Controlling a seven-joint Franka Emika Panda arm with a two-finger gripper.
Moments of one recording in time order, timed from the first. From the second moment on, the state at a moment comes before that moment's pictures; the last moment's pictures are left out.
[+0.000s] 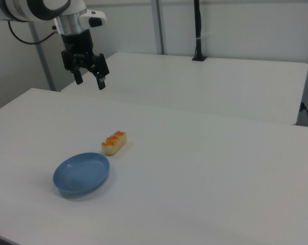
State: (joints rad) arm 0.01 0.06 -0.02 -1.49 -0.02 1.58 0.07
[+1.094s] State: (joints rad) arm 0.01 0.07 -0.01 -1.49 -0.02 1.58 0.07
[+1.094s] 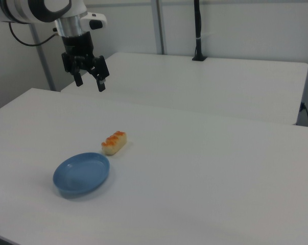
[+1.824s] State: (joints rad) arm 0.01 0.12 0.00 -1.50 -0.02 1.66 0.07
